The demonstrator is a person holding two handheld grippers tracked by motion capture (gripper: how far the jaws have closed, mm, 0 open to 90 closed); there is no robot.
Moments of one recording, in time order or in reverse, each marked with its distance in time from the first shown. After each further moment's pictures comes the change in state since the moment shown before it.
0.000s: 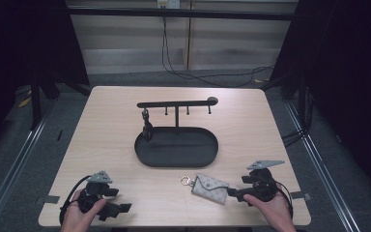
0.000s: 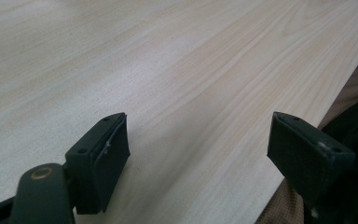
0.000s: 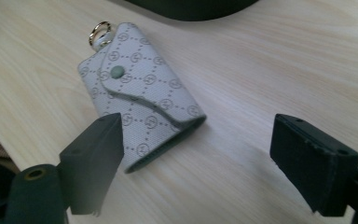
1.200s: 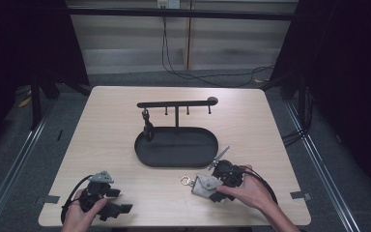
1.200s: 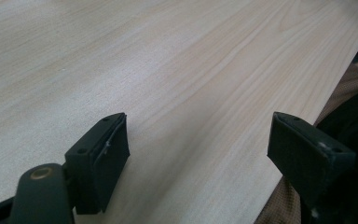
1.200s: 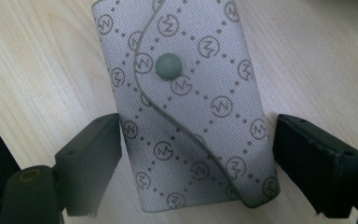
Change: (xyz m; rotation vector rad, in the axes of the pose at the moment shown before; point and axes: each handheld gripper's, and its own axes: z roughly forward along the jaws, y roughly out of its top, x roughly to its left) left arm 0.000 0.001 0.004 0.022 -0.027 0.019; right arm 0.035 0.054 0.065 0.484 0.046 -0.326
